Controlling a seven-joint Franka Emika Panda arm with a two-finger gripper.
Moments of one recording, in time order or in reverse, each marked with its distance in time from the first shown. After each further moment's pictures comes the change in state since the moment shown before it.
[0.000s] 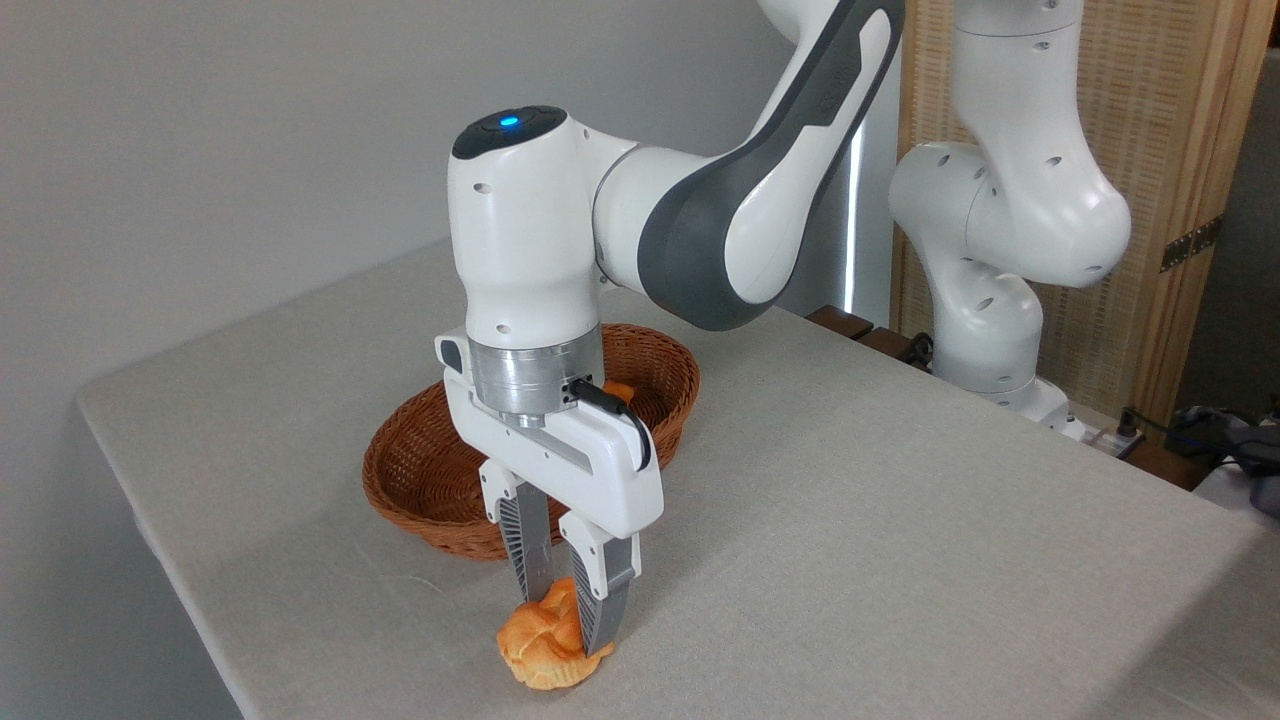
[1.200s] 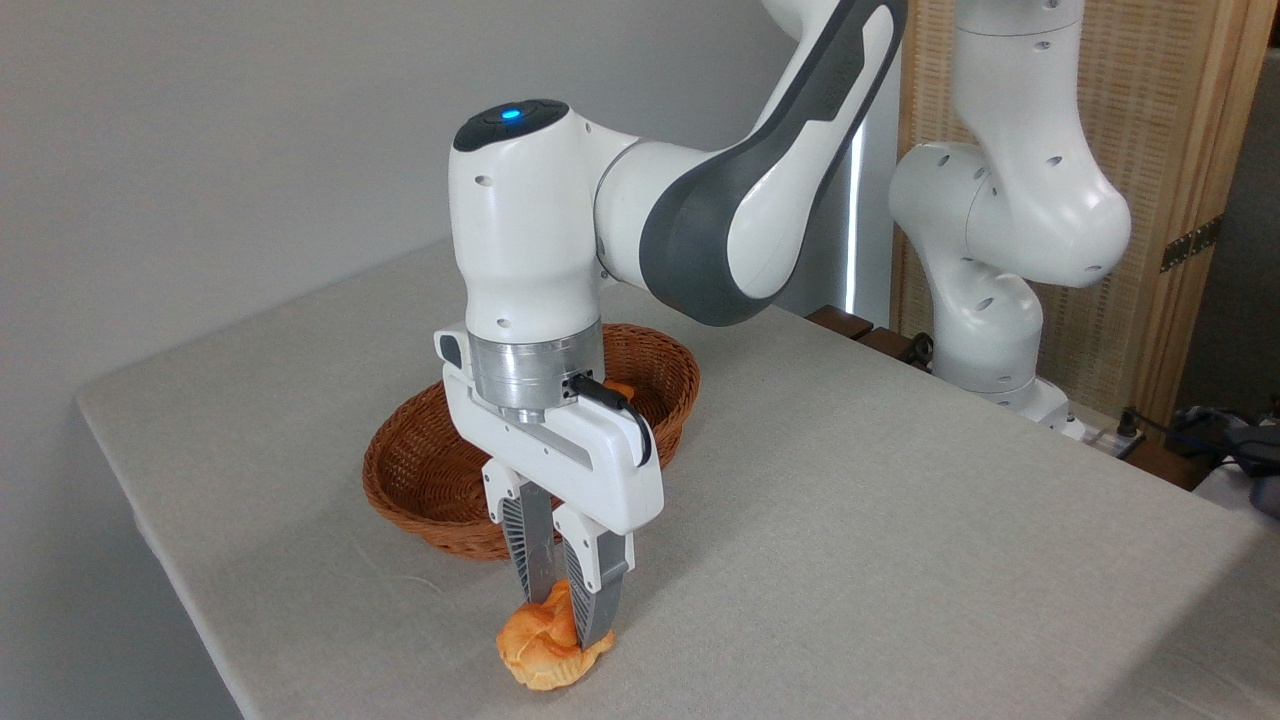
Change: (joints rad) arm 0.001 -0.007 0.002 0.003 -0.005 0.000 0.001
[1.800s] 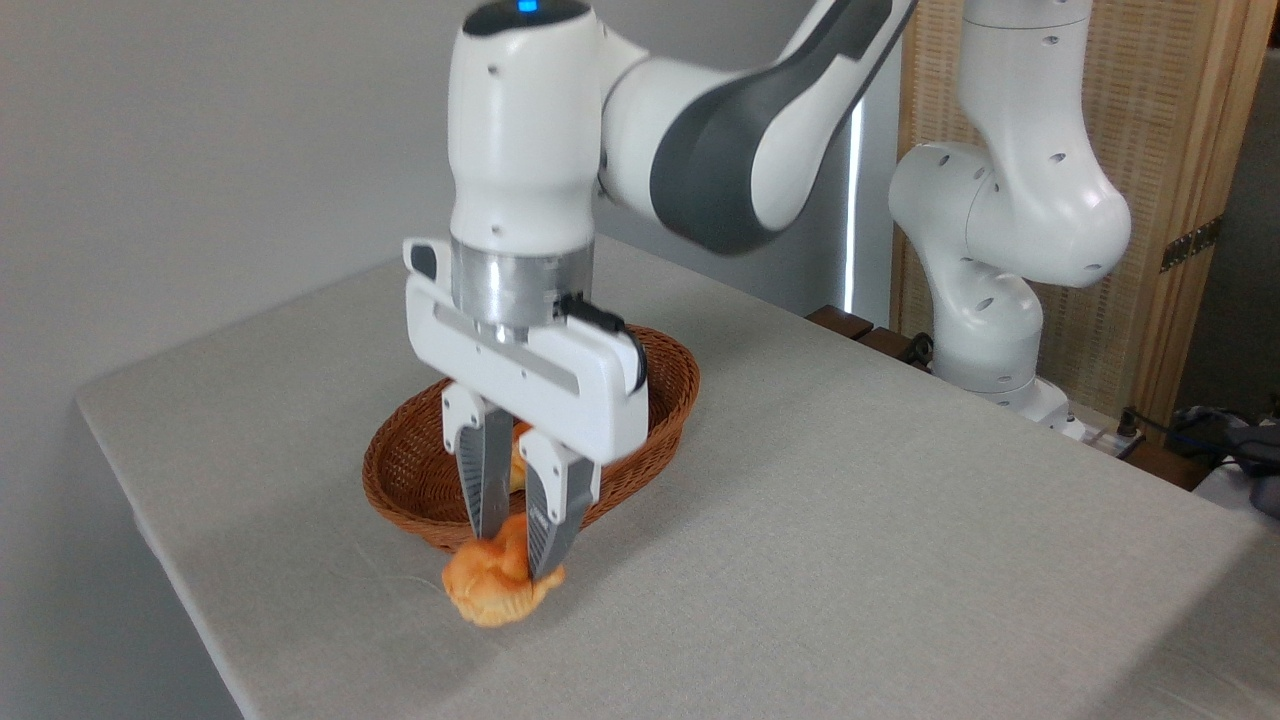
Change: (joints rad) arm 0.001 -0.069 0.002 0.086 -0.145 -0.092 -0.002
